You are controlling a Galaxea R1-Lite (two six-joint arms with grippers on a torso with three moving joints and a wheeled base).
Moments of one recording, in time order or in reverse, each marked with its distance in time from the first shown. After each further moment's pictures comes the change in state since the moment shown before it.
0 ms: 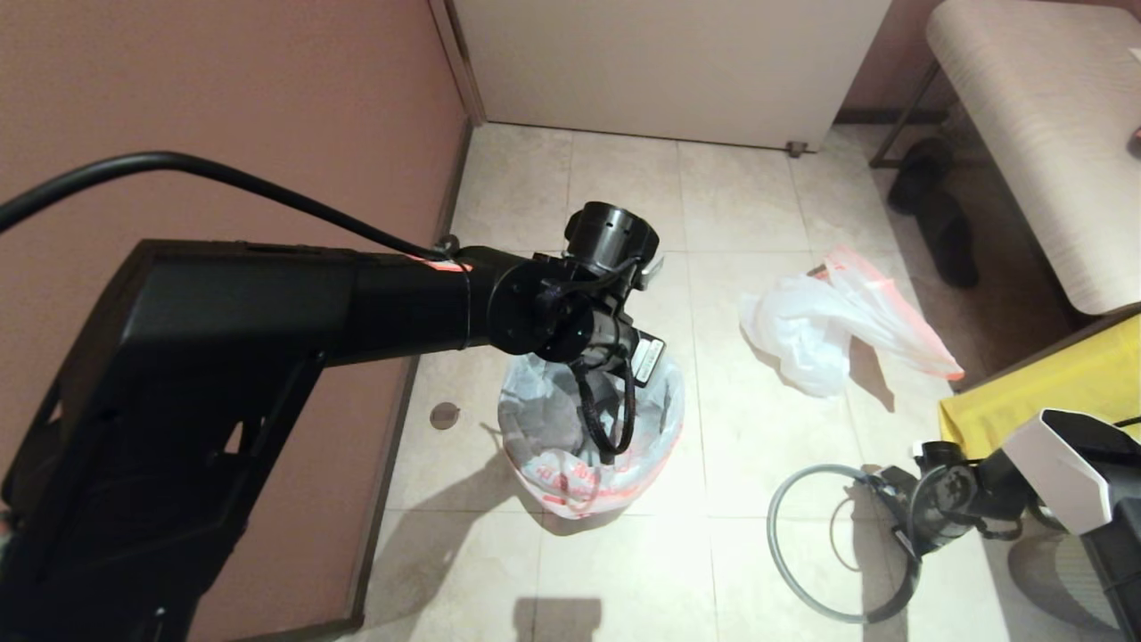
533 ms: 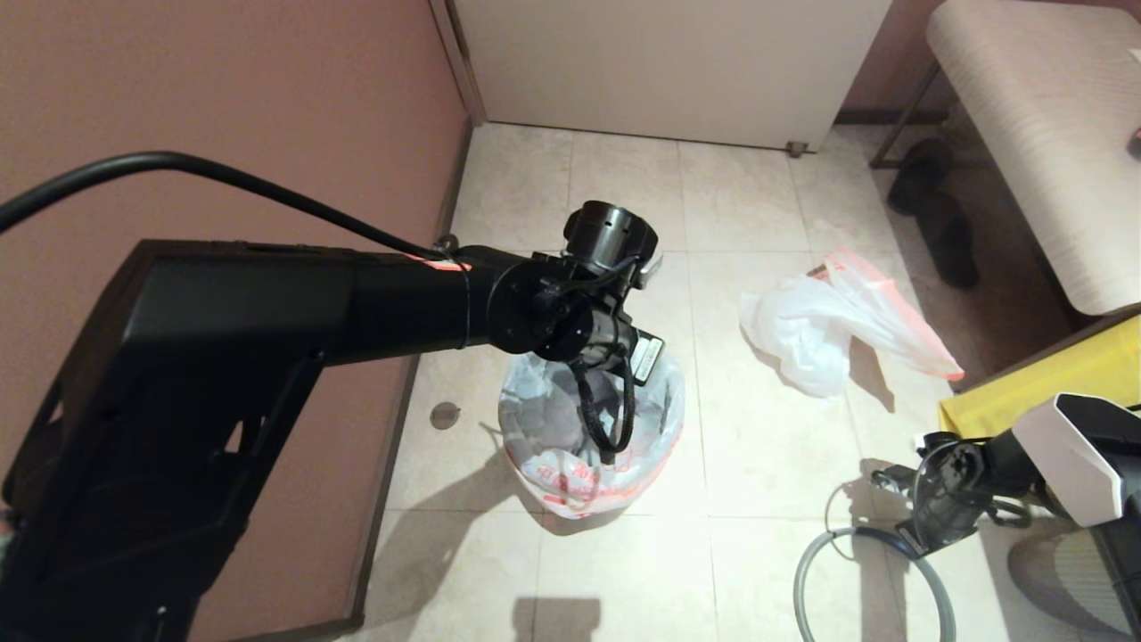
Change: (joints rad) left arm 0.004 0.002 -0.003 0.000 0.002 0.000; right arm 0.003 -0.047 -0.061 0.259 0.073 0.068
